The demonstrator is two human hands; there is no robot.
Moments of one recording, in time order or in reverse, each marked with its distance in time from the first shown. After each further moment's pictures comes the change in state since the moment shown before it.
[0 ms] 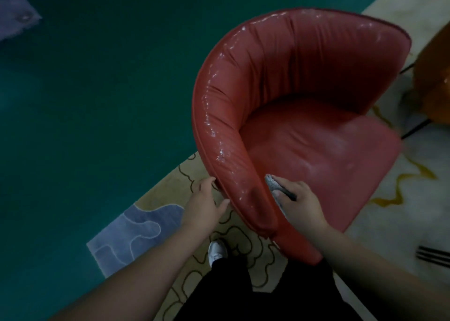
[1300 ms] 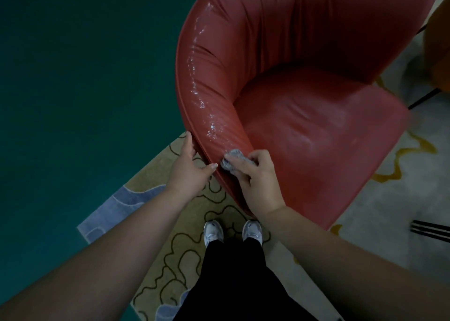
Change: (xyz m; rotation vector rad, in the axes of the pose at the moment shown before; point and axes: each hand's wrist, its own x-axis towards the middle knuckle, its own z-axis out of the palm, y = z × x) left_hand 0.046 -0.005 -0.008 -0.511 -0.073 -0.132; right_hand 0.013 -0.018 0.080 -0.022 0.107 -0.285
